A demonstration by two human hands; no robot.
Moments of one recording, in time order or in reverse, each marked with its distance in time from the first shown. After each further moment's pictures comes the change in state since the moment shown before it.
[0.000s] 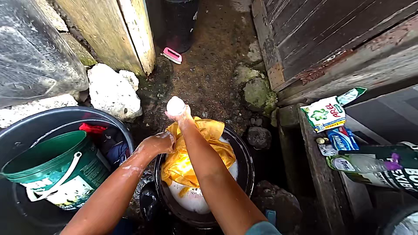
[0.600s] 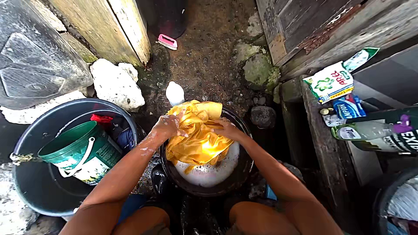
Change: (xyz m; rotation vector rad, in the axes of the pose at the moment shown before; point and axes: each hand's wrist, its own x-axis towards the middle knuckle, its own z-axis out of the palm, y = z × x) left_hand 0.009 0.032 0.023 0.066 0.309 -0.140; right_hand -0.138 -0.129 -0.206 -1.936 -0.167 -0.402
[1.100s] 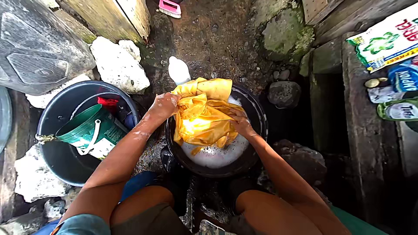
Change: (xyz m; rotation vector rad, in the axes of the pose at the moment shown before) left_hand -0.007 -0.007 -0.008 0.056 0.047 -0.038; right_hand -0.029 0.069 0.053 0.137 0.185 -0.091
